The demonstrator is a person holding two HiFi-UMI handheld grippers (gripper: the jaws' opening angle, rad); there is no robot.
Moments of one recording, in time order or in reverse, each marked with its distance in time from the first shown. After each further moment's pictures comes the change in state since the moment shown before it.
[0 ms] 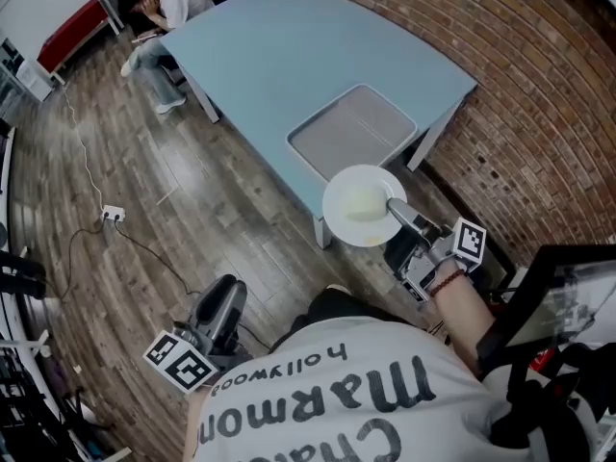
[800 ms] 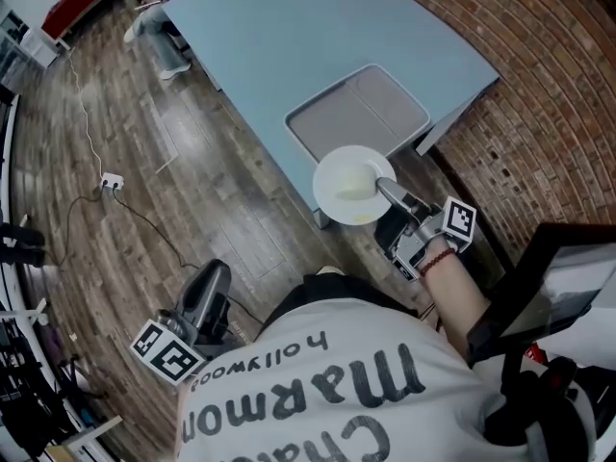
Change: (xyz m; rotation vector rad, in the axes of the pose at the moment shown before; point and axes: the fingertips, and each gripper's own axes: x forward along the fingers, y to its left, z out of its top) left arm 0.042 0.015 0.014 -0.027 -0.045 0.091; right arm 0.051 -0.055 0.049 0.081 0.083 -0.055
